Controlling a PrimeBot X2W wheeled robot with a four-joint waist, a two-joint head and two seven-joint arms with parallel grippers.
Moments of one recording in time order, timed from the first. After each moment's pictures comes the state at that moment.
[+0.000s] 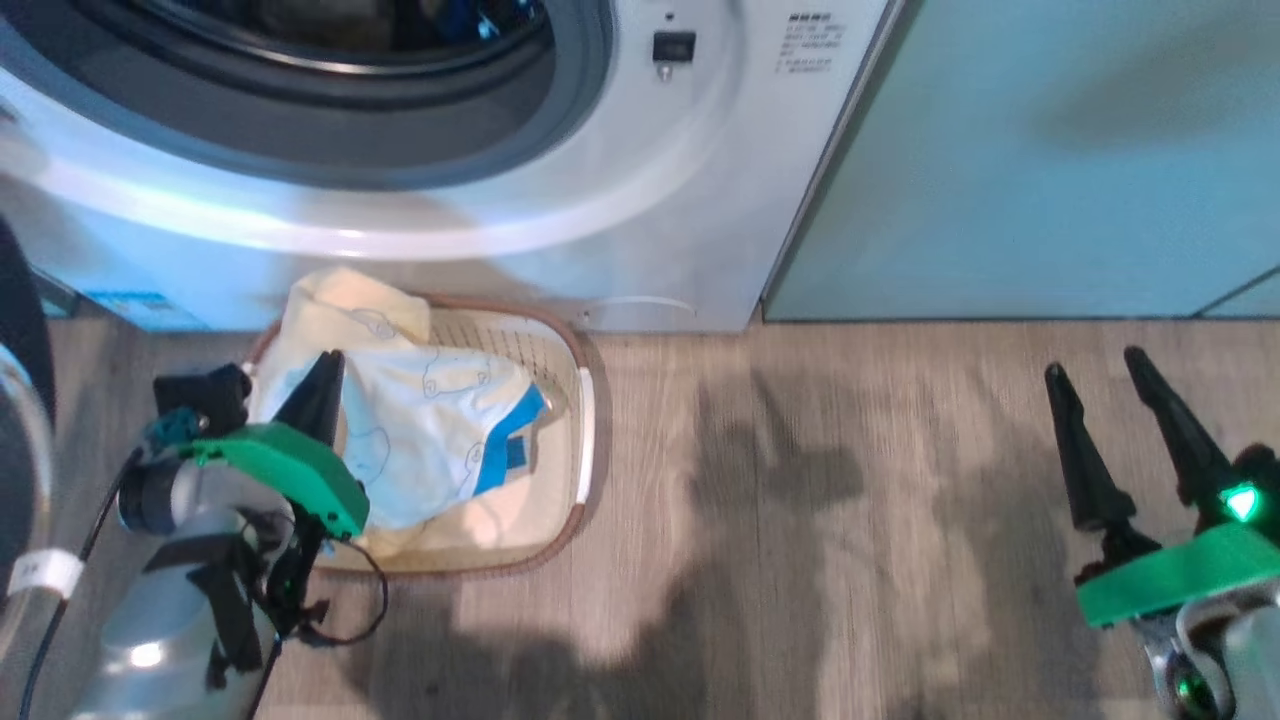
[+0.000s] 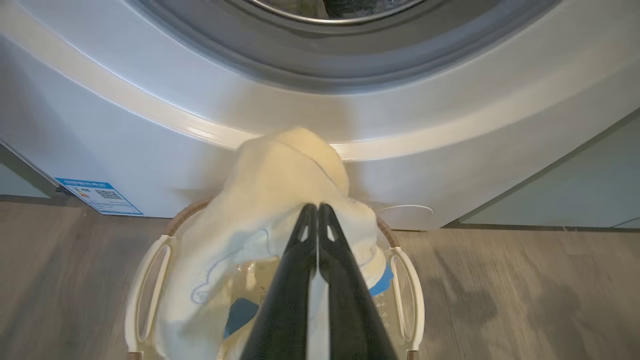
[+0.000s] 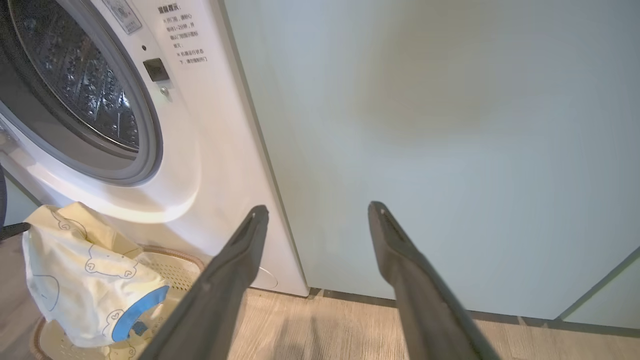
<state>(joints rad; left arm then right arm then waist) -0.46 0.30 -0.26 0.70 -0.59 -0.13 -0.25 -0.17 -0.18 0.13 0.17 0.30 0.13 -0.26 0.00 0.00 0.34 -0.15</state>
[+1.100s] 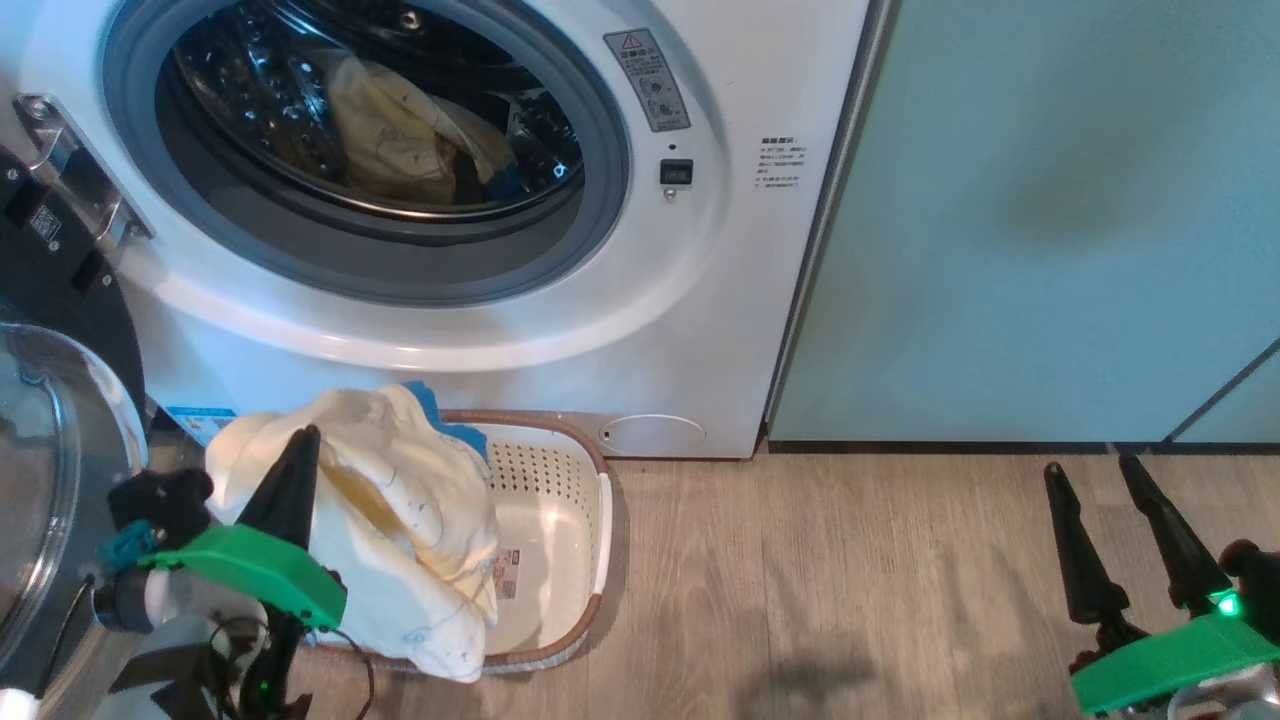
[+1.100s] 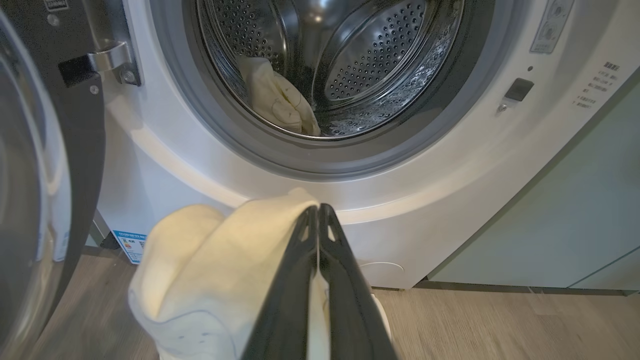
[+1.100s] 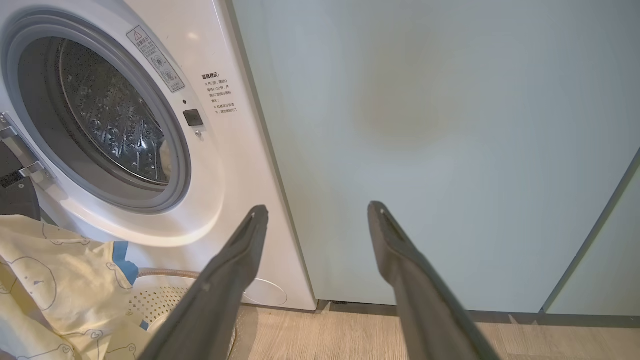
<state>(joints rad) -0.17 0.30 -0.10 0.41 -0.55 -0.13 -0.25 -0.02 -0.15 0.09 0.18 0.30 0.13 -0.26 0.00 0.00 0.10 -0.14</state>
